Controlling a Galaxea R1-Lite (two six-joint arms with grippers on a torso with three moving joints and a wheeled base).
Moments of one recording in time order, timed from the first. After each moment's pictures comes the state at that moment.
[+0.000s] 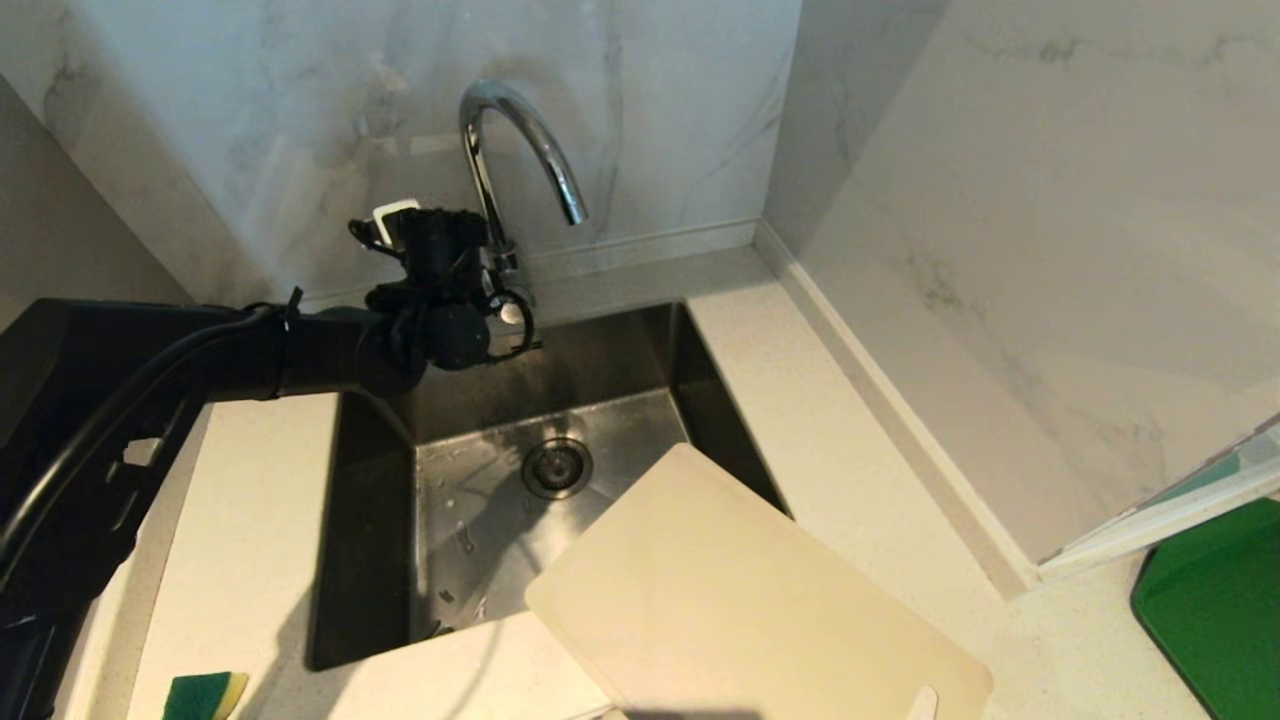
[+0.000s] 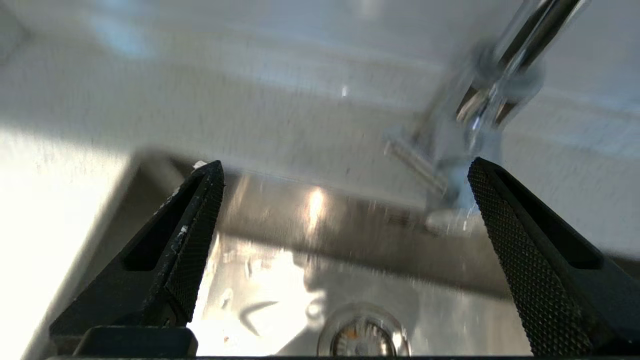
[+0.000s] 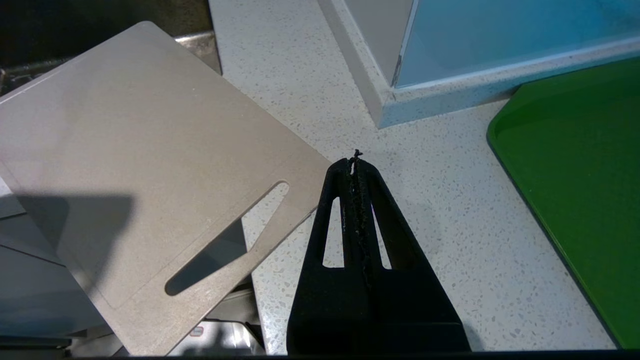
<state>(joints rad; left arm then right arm) -0.45 2.30 -1.96 -0.27 0.84 -0.33 0.00 0.00 0.00 0.00 0.00 0.00</state>
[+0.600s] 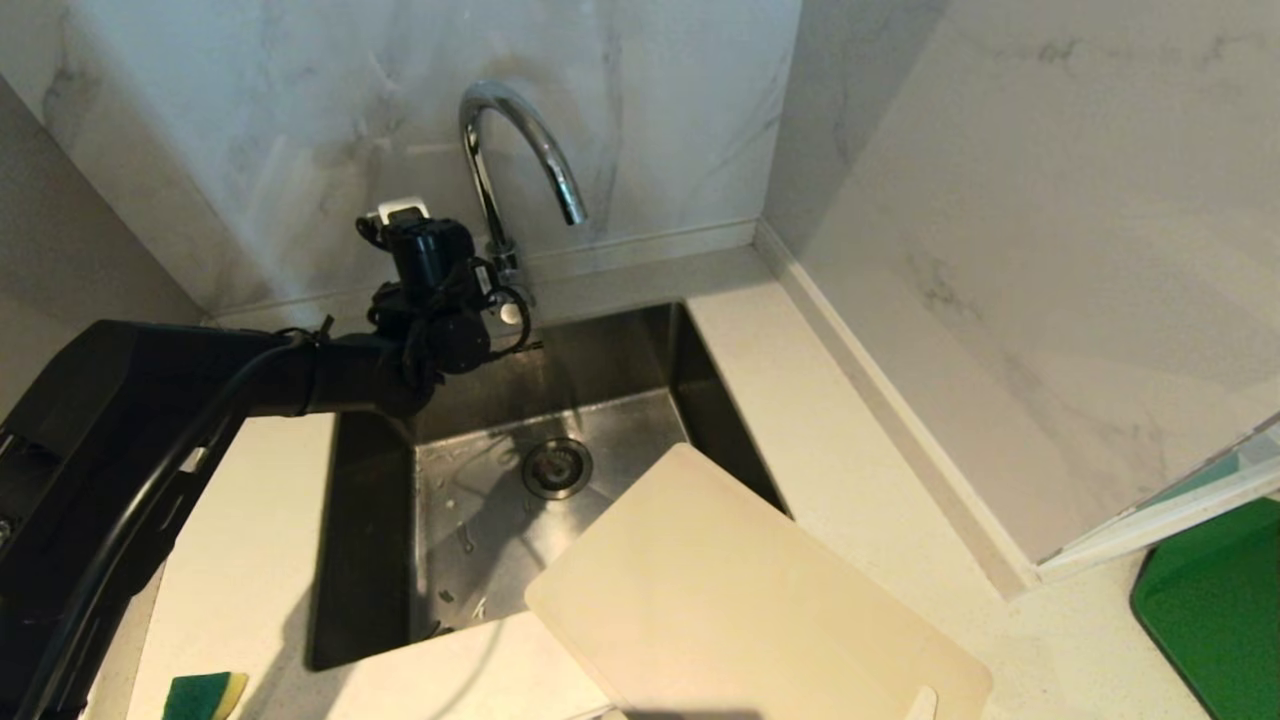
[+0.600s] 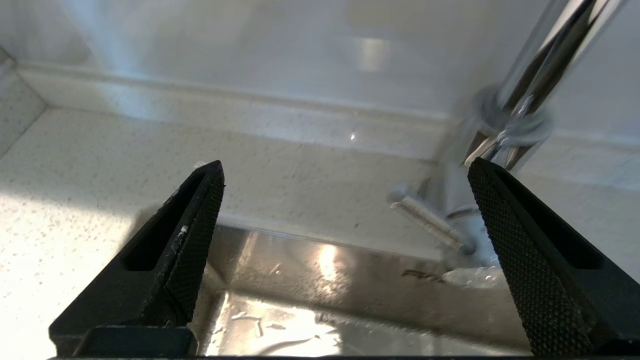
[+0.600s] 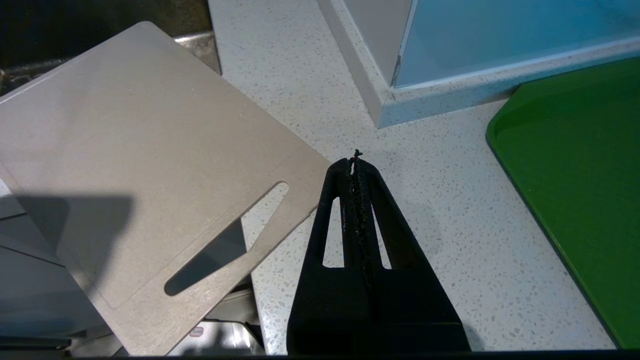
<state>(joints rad) -0.41 2.37 -1.96 -0.53 0.83 -0.13 0.00 0.00 0.00 0.00 0.00 0.00</state>
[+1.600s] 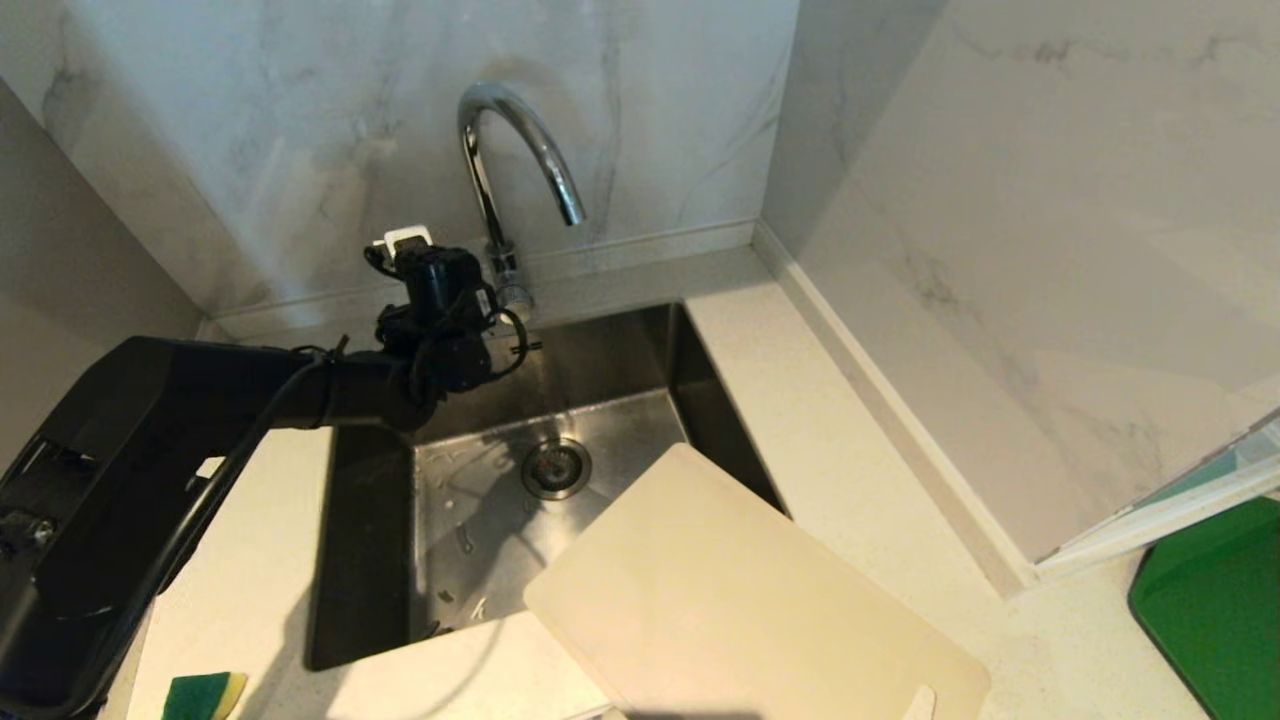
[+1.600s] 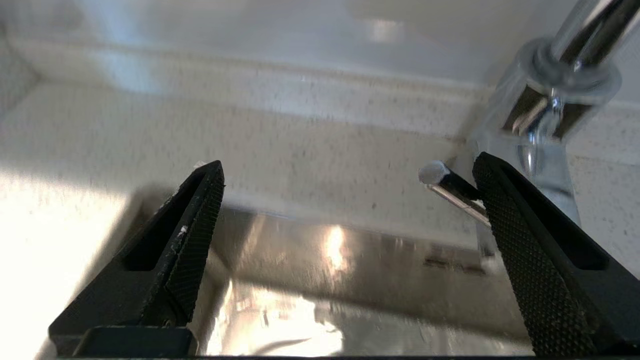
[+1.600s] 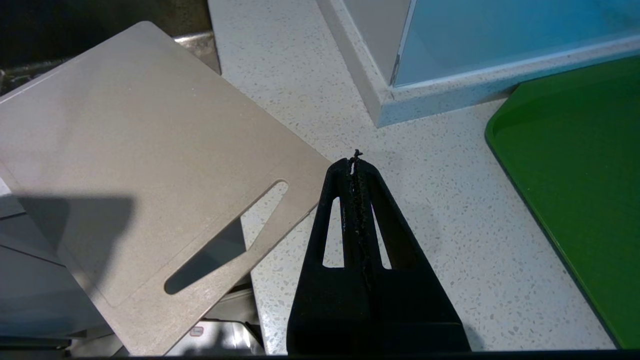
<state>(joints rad) -0.37 2.43 -1.96 -0.47 0.85 -0.20 0.00 0.00 0.00 0.00 0.00 0.00</state>
